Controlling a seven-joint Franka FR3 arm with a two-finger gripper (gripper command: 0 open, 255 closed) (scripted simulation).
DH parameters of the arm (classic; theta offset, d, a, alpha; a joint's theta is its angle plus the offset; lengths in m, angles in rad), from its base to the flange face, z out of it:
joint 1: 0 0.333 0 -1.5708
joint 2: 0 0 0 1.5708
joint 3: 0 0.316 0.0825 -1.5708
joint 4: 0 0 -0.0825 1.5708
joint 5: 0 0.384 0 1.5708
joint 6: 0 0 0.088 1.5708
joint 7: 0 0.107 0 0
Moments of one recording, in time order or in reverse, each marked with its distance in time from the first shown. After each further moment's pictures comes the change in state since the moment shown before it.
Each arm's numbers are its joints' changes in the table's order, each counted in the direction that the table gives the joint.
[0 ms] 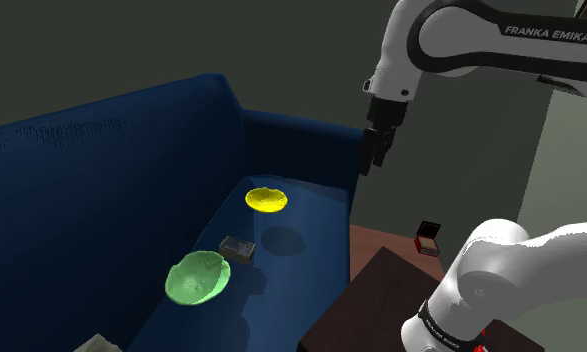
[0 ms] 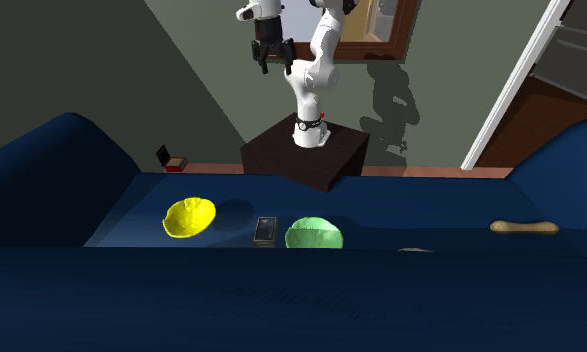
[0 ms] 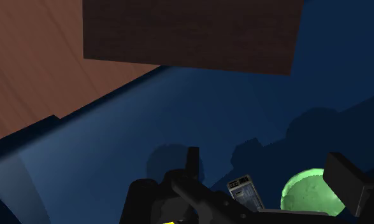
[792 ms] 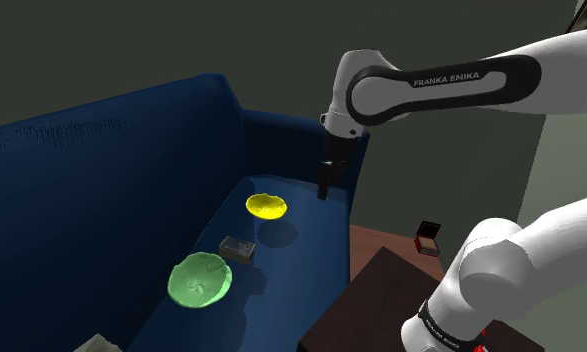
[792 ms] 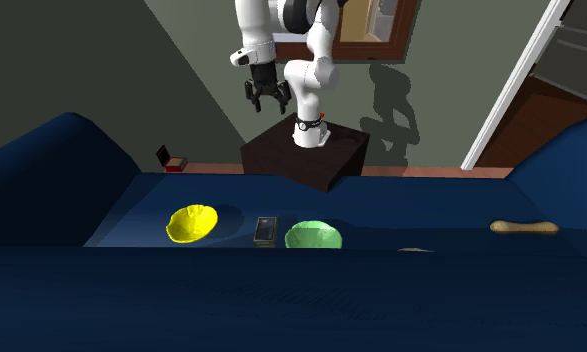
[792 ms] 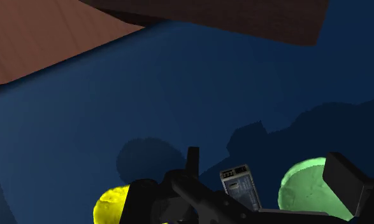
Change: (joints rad) arm 0.043 0.240 0.039 0.096 0.014 0.364 -0.081
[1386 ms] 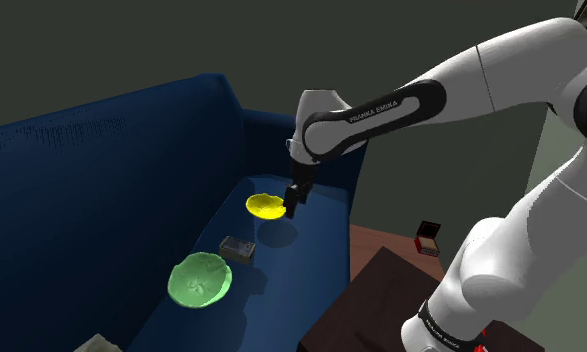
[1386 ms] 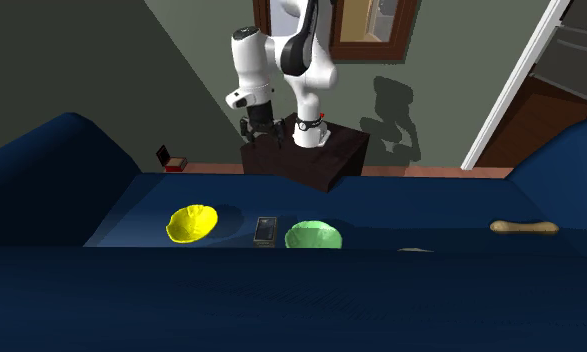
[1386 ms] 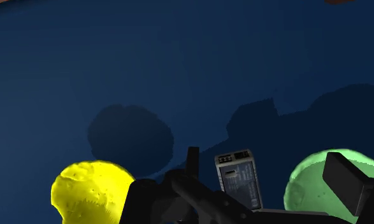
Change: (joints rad) arm 0.032 0.317 0.038 -0.040 0.000 0.304 -0.062
